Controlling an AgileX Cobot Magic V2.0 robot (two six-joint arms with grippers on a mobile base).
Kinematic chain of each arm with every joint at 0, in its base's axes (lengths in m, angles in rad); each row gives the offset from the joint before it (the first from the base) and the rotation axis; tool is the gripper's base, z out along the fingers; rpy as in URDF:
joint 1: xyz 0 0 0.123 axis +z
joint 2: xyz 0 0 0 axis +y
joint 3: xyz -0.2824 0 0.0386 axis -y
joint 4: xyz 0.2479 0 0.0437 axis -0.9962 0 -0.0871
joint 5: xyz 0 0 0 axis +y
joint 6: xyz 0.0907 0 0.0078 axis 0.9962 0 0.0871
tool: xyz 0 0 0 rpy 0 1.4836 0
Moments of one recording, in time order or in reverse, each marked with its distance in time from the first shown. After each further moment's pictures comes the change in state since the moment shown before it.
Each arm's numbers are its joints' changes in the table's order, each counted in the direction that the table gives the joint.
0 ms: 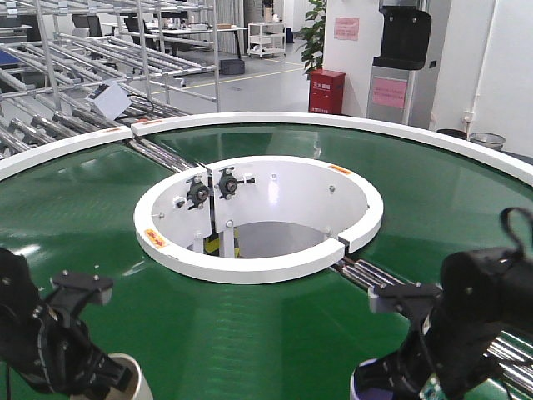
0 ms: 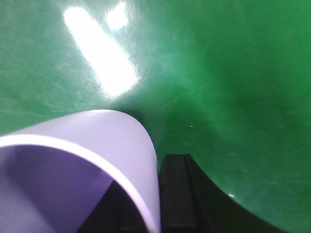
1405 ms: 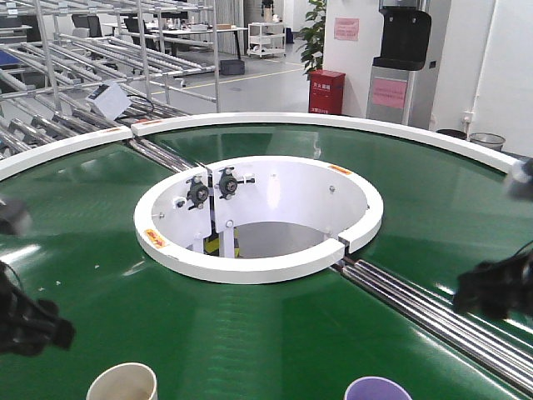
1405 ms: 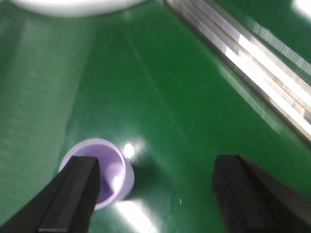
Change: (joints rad) left arm 0.000 -0.340 0.000 -0.123 0.069 -0.124; right arm -0.164 -0.441 -0.003 -0.057 0.023 -0.076
